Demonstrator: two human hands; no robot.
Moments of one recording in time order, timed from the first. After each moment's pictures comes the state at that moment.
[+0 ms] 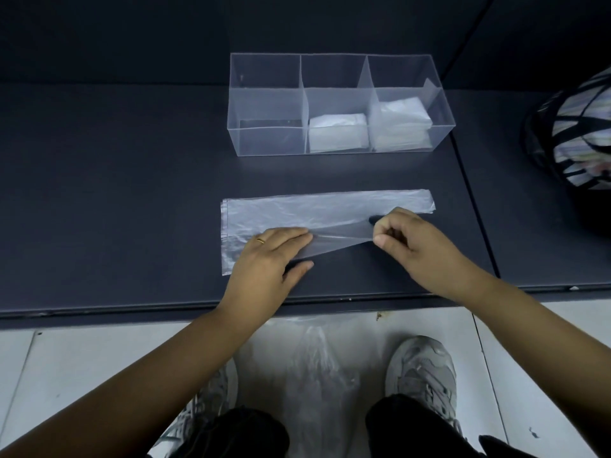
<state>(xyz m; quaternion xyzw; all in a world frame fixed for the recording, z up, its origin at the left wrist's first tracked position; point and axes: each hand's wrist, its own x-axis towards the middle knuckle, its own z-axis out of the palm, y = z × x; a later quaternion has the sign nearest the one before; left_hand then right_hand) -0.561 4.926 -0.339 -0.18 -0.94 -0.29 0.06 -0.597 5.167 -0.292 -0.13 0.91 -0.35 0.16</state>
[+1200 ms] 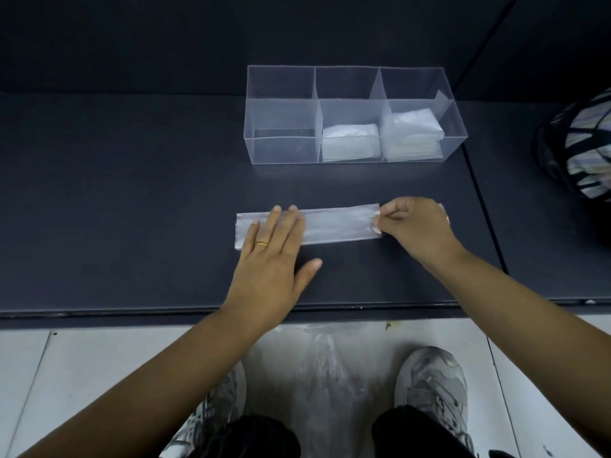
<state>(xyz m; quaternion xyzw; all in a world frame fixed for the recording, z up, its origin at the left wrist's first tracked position) -0.563 4.920 -0.325 -0.13 -0.98 -0.14 -0.03 -0.638 5.144 -0.315 0.11 0.88 -0.44 0.09</state>
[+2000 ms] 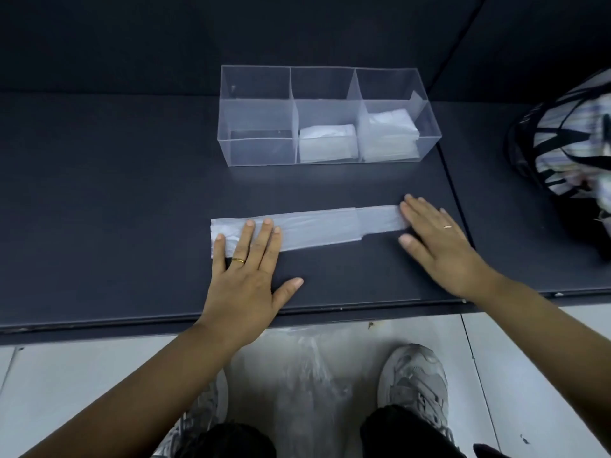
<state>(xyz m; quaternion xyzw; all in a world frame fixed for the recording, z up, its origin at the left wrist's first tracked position) -0.554 4.920 -0.348 -0.14 -0.99 -0.03 -0.04 -0.612 5.227 -0.326 -0.13 0.97 -0.16 0.10</state>
